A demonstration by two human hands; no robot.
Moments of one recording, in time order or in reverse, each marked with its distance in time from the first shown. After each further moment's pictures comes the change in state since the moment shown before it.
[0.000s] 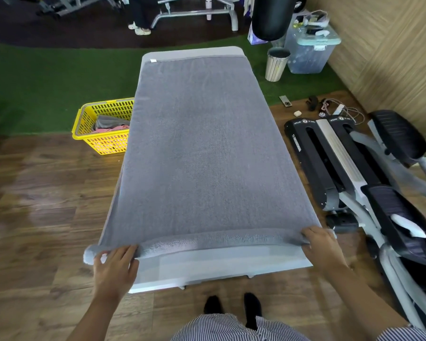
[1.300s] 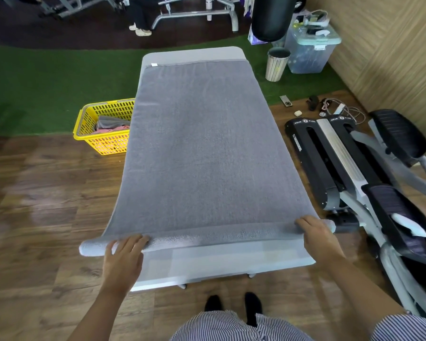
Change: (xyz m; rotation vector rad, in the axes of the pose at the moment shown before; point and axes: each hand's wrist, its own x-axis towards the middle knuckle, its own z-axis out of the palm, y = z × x) left_hand 0.013 0.010 -0.002 -0.019 -0.037 0.104; right_hand 0.014 -0.005 -0.008 0.069 -0.033 -0.033
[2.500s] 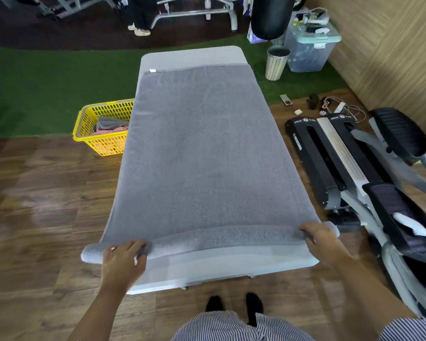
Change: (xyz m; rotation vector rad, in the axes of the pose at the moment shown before) left_hand 0.009 0.003 -0.003 -0.091 -0.085 -0.112; right_hand 0.001 0.015 -0.005 0.162 -0.133 0.029
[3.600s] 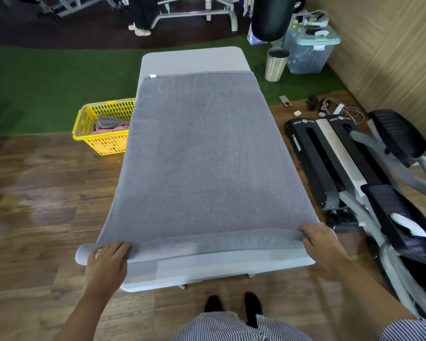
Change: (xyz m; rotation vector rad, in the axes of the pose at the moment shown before) left_hand -0.014 -0.030 -0.013 0.085 0.040 0.027; right_hand -0.006 -0.003 0.004 -0.094 0.009 0.001
